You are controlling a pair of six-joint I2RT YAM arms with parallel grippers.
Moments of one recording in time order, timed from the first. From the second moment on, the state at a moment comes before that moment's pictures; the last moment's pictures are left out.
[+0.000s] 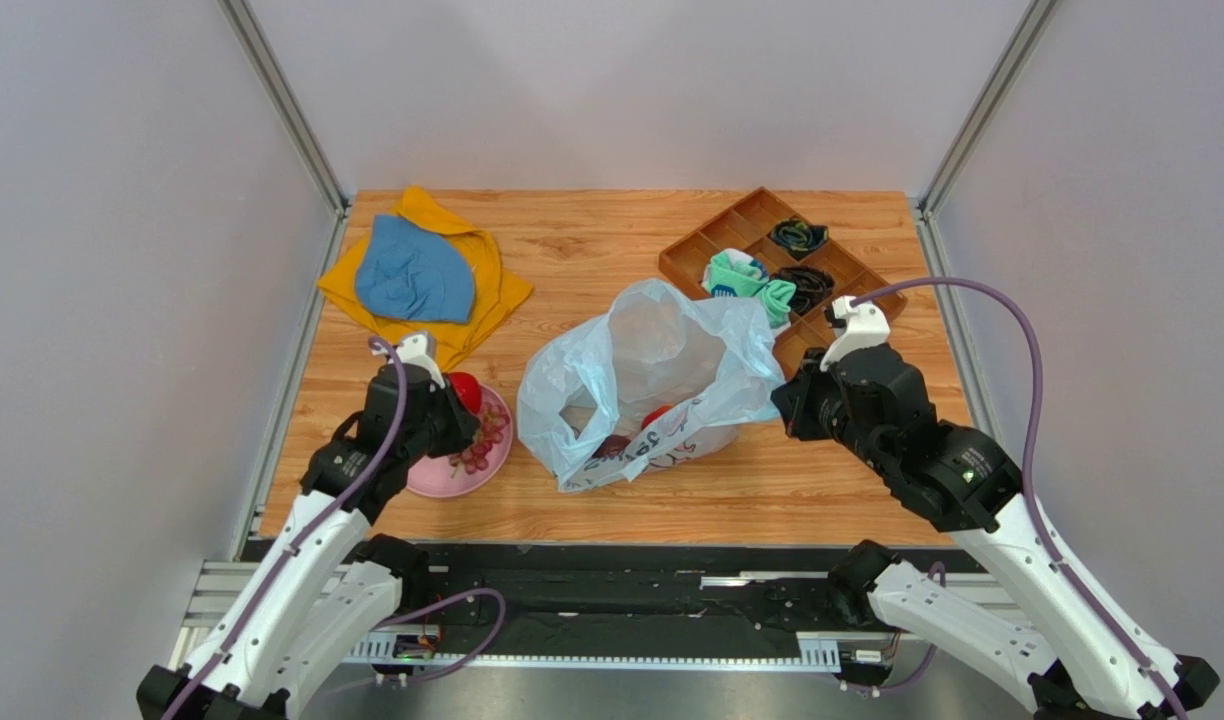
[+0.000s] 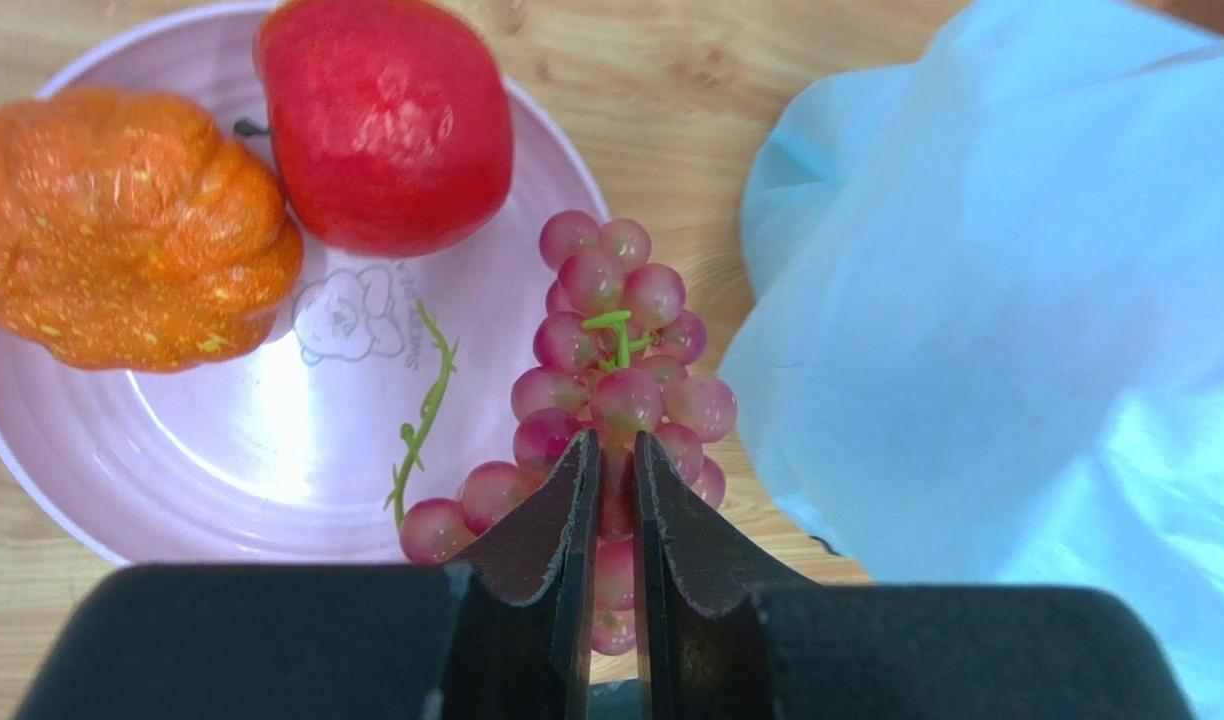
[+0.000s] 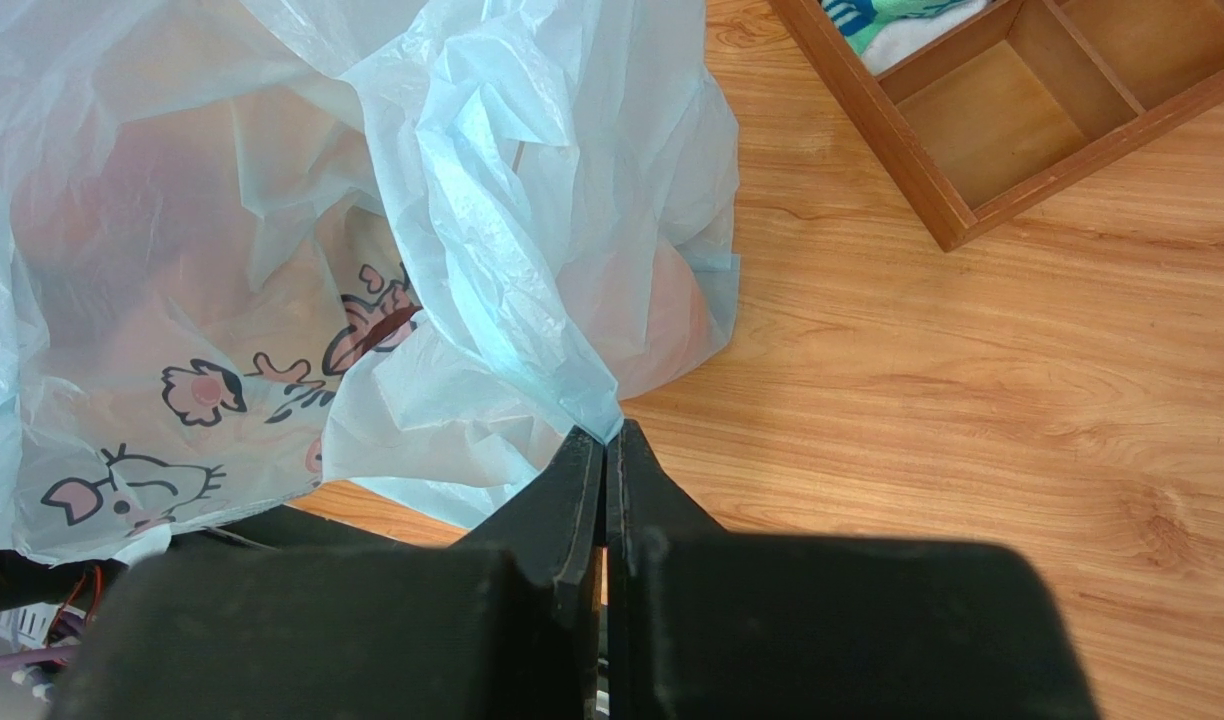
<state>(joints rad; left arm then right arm) -0.34 0.69 0.60 -0.63 -0.06 -0.55 0.68 0.73 1.01 -0.84 0.25 0.50</state>
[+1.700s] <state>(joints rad) -1.01 1.16 1.24 -0.38 -0.03 -0.46 0.68 0.73 1.01 -0.84 0.25 0.50</state>
